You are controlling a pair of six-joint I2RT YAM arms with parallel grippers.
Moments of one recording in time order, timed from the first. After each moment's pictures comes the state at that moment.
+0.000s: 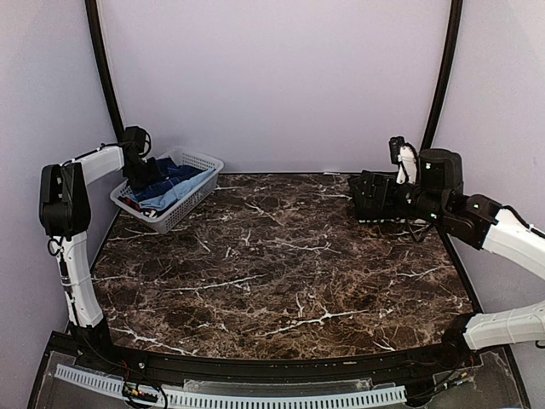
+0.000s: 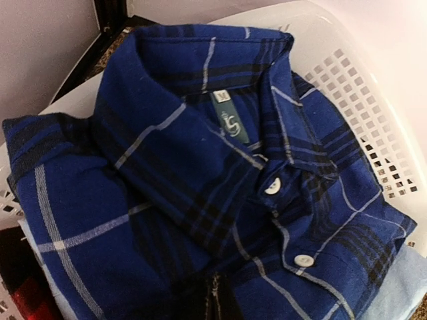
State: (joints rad) left arm 0.00 2.08 1.77 -0.59 -0.07 -0.51; right arm 0.65 1.03 0.92 -0.23 0.13 0.39
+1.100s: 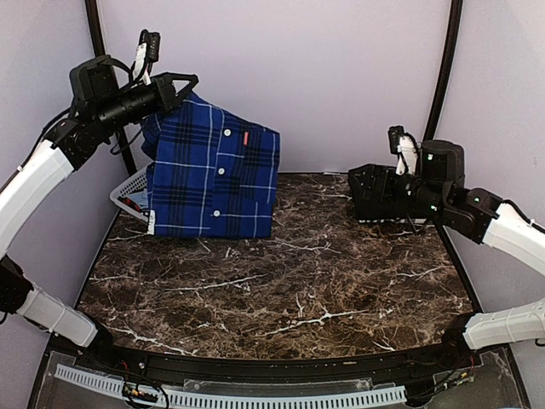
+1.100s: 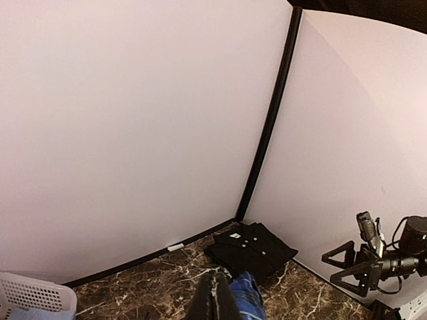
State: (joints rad) left arm -0.46 1.35 1.61 -0.19 0.26 -0.24; right arm 0.65 1.05 0.97 -0.21 0.12 0.34
